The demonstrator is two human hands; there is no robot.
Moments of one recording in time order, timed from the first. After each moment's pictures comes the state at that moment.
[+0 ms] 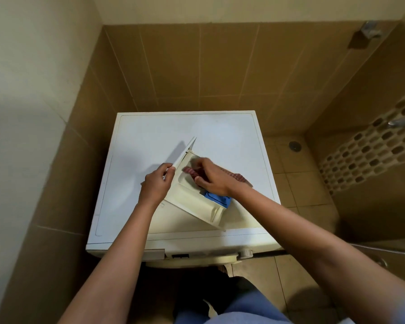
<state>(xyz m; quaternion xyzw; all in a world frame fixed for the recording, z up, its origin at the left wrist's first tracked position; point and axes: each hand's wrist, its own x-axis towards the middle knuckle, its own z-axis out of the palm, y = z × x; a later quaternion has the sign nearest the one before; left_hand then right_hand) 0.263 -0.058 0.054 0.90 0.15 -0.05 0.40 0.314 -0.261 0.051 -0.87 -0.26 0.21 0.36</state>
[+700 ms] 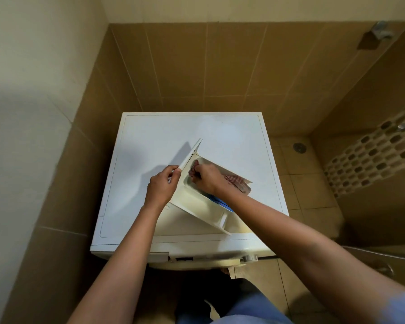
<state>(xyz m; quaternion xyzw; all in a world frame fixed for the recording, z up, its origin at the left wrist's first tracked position) 0.265 -0.058 0.052 0.89 0.16 -0.05 0.43 0.326 -0.212 0.037 -0.92 -0.20 0.15 0.29</state>
